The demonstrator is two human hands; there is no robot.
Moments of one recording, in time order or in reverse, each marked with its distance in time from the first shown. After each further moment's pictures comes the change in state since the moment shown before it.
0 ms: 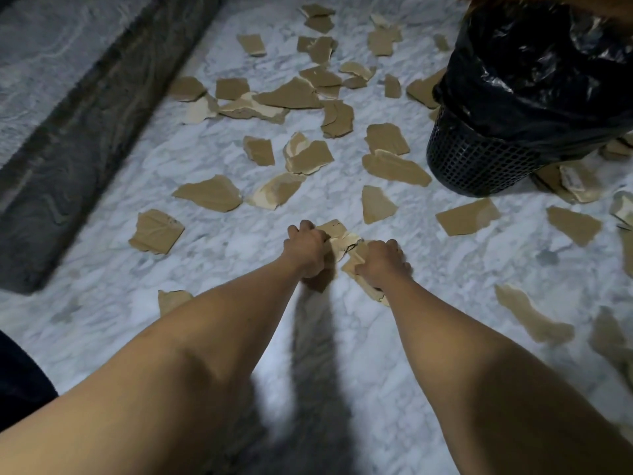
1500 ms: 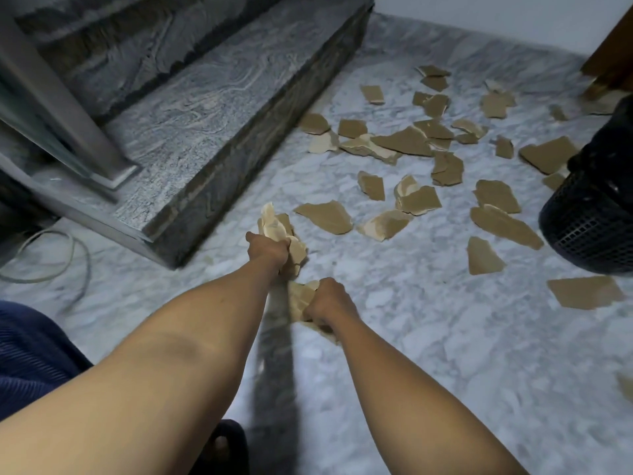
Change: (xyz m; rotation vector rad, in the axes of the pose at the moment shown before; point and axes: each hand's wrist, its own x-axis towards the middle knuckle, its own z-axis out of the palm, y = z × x) left_hand -0.081 -0.233 -0.071 -1.150 0.471 -0.848; right_hand -0.105 -0.223 0.123 0.046 -0.236 -0.324
